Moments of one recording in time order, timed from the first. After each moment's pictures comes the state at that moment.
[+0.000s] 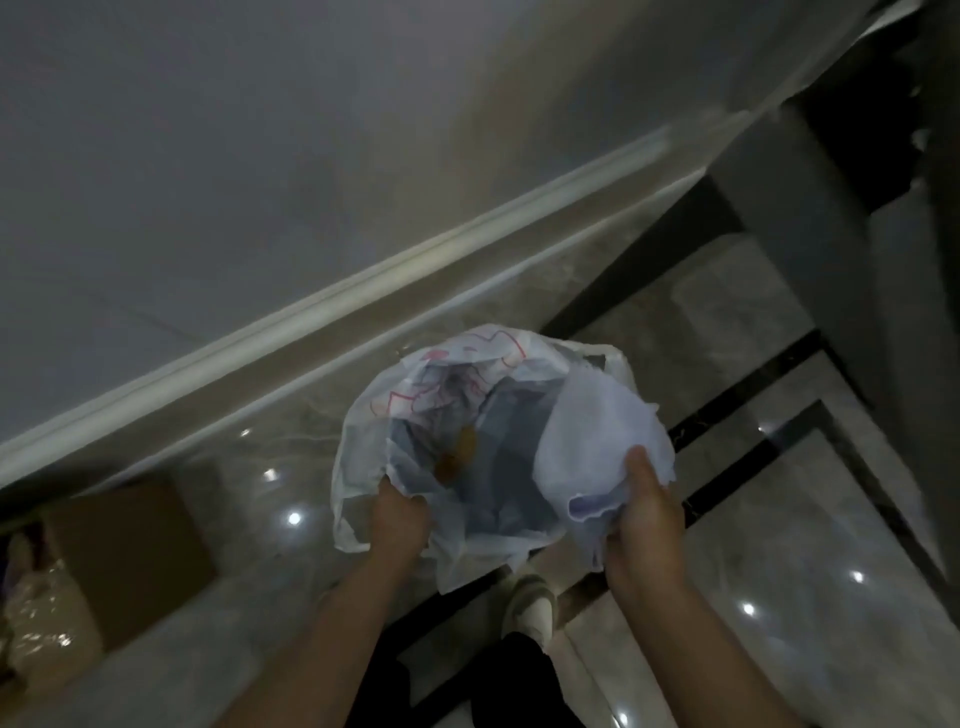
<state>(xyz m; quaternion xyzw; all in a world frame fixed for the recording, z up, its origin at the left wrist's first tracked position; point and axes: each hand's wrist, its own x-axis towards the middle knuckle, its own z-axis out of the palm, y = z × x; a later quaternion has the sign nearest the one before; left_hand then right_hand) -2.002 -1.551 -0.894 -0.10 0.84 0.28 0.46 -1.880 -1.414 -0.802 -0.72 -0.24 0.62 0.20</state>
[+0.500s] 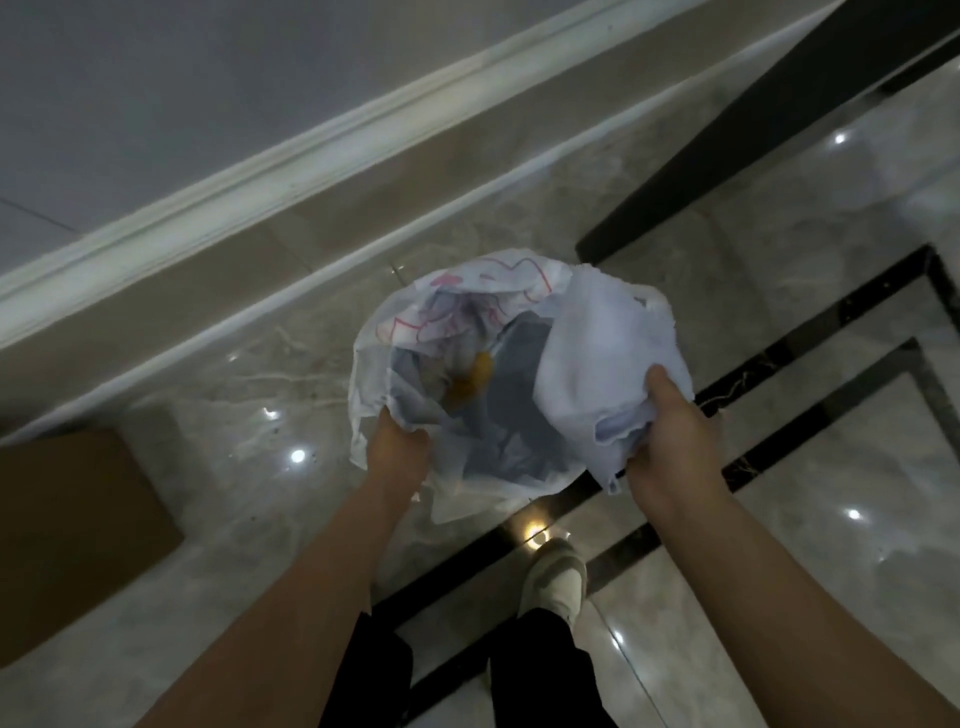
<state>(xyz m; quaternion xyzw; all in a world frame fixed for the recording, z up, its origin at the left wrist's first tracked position) -2.019 -1.544 -1.052 -0.07 0.83 0.29 0.47 -1.891 -1.386 -0.955 -0.71 -0.22 0.64 0.18</state>
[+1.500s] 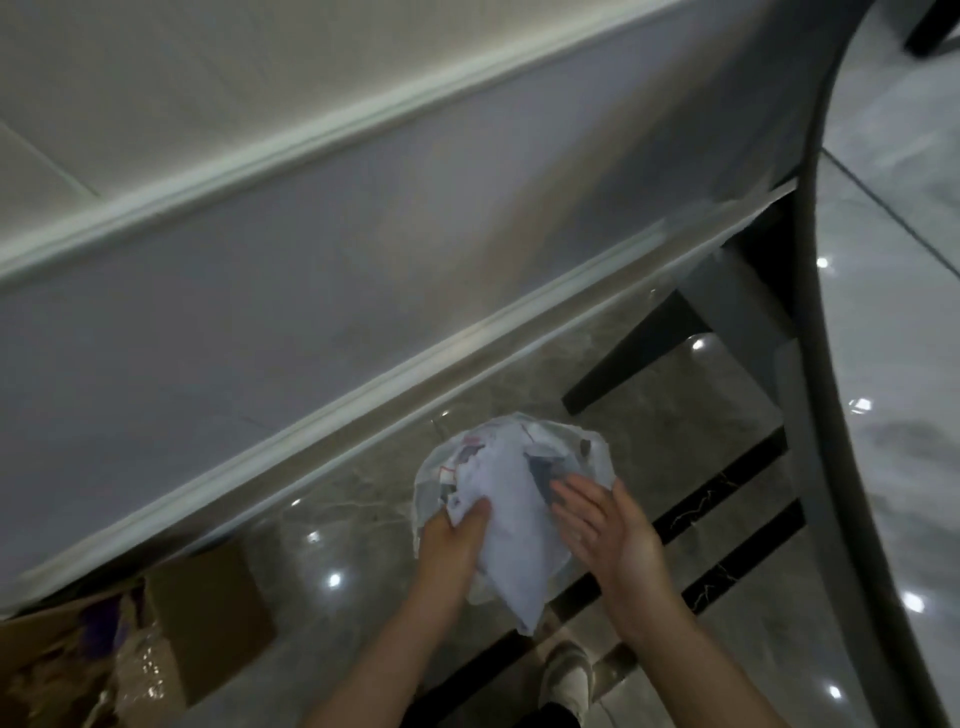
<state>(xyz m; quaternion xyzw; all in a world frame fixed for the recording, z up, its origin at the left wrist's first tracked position) -2.022 -1.507 -0.760 -0.06 0.75 0.48 0.46 -1.917 -1.397 -0.726 -0.58 -0.28 0.76 0.08</state>
